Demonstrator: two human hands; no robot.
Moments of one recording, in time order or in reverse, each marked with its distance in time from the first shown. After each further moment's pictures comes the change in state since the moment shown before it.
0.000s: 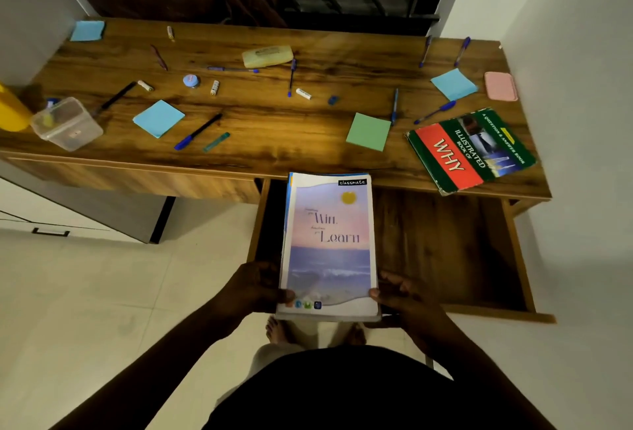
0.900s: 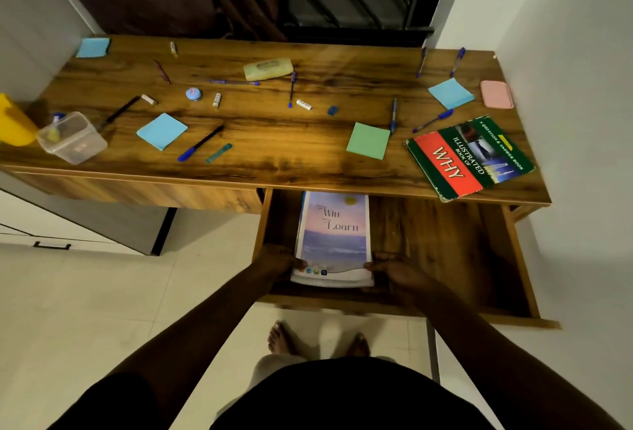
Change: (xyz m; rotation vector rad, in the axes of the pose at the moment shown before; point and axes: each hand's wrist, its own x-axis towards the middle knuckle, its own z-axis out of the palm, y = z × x) left_hand 0.105 0.010 0.013 -0.048 0.251 -0.153; right_hand 0.090 -0.026 -0.004 0.002 0.151 0.095
